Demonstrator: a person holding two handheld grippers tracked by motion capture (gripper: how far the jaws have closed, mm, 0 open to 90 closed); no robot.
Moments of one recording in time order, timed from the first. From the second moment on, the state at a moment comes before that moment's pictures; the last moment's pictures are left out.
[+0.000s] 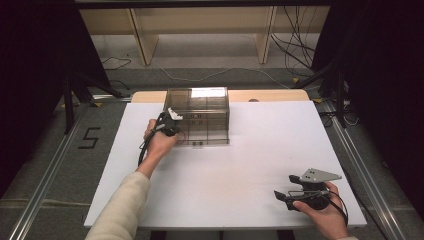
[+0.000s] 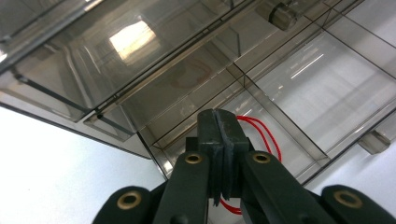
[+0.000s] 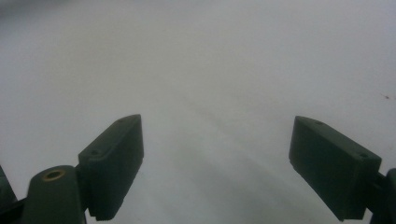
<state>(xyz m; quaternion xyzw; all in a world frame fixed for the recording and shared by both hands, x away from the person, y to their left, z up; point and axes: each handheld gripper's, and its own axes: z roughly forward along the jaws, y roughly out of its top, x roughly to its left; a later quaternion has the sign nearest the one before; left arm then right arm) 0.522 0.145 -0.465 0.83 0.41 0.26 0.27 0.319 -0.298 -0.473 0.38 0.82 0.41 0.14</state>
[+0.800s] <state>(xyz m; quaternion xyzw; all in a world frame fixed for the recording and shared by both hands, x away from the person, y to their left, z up) 0.522 0.145 -0.465 0.84 0.40 0.27 0.26 0.319 -0.298 -0.473 0.38 0.82 0.41 0.14</state>
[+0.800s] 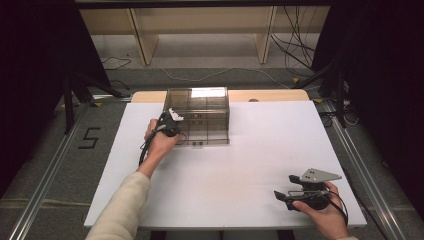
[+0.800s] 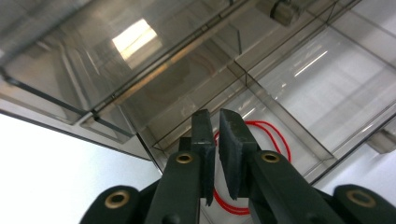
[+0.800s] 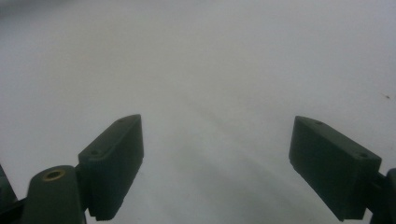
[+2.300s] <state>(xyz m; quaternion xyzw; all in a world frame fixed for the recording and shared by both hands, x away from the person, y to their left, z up) 0.438 0.156 -0.415 0.79 0.40 0.20 0.42 0.318 -0.298 -0.472 0.38 0.81 0.41 0.14</state>
